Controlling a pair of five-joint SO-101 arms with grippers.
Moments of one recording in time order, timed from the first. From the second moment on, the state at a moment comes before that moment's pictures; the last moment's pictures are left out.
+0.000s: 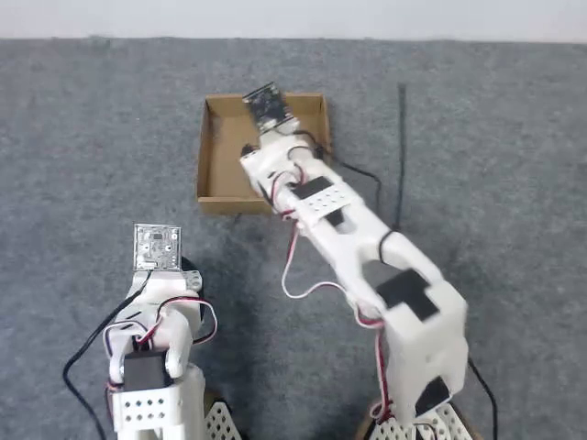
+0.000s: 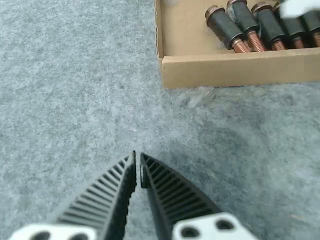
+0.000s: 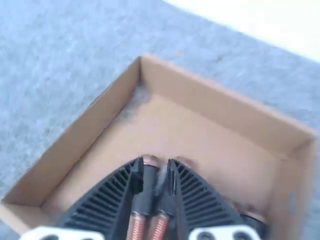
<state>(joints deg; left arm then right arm) -11.6 -103.3 97.5 62.5 -1.1 -33.8 20.1 12.0 8.4 2.1</state>
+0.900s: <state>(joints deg) -11.6 -103.3 97.5 62.5 -1.1 -13.5 -43.9 62.5 8.4 2.2</state>
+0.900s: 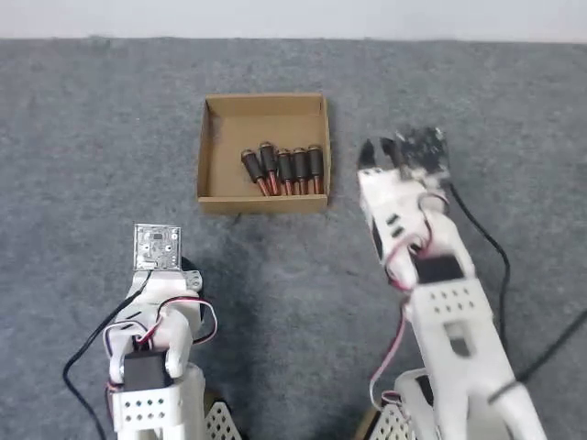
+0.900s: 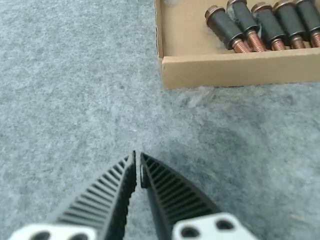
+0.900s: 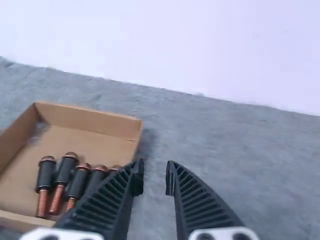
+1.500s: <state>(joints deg) -11.6 -103.3 97.5 62.5 -1.1 -5.0 -96.3 80.7 42.7 2.2</state>
